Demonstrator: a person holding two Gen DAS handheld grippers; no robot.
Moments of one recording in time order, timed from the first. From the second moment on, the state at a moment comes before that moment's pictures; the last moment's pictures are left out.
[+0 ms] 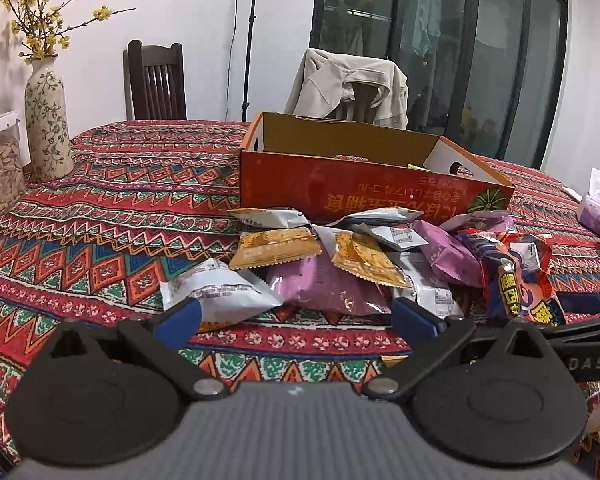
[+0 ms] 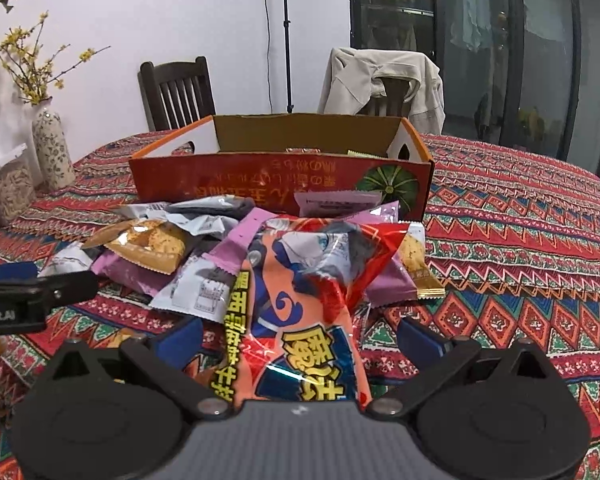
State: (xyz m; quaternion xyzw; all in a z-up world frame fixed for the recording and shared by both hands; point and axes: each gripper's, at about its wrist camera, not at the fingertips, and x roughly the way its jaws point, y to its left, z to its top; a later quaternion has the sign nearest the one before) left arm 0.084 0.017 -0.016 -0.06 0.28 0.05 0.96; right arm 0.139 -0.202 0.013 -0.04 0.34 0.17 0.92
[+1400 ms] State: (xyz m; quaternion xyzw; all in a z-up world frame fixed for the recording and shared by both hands) left arm 0.092 -0.063 -0.033 -0.02 0.34 0.05 0.94; right arm 0.108 -0.261 0.025 -0.01 0.28 0.19 0.94
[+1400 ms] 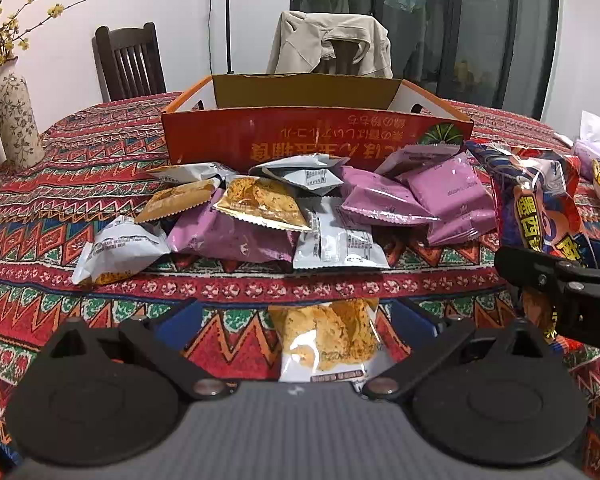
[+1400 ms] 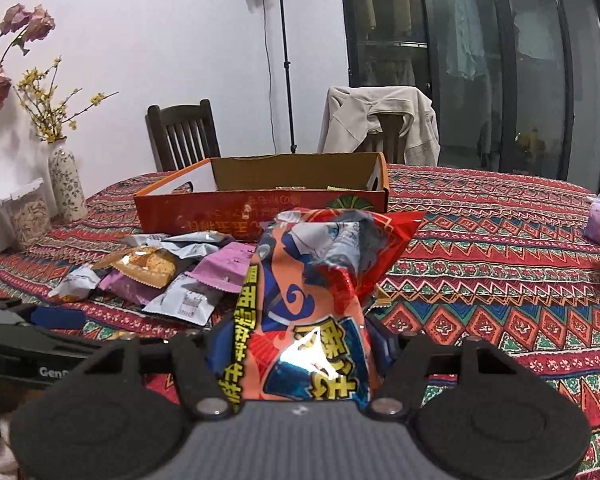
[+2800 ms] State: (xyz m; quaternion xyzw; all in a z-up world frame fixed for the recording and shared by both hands) left arm 0.119 -0.032 0.058 0.00 0.21 0.00 0.98; right arm 0.136 -0.239 0.078 -0.08 0.22 0.20 0.95
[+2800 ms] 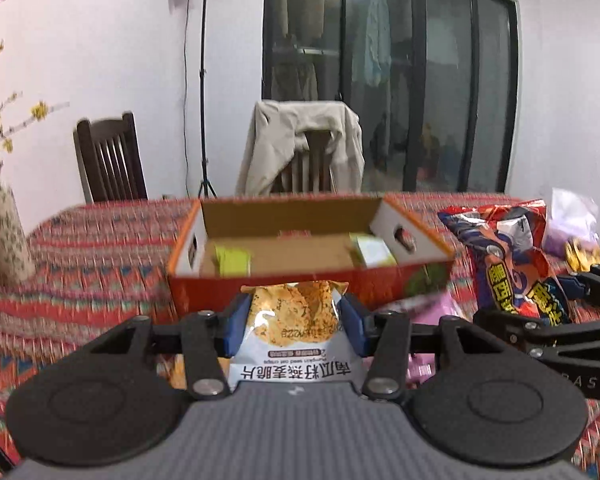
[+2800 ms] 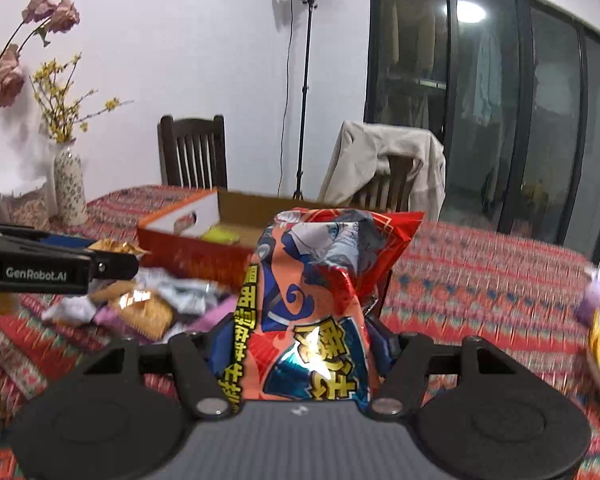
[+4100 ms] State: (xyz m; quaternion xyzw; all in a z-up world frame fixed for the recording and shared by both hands) left arm 0.313 0.027 0.032 -0.06 0.24 0.06 0.97; right arm 0.369 -0.178 0.054 0.00 0.29 0.19 0.94
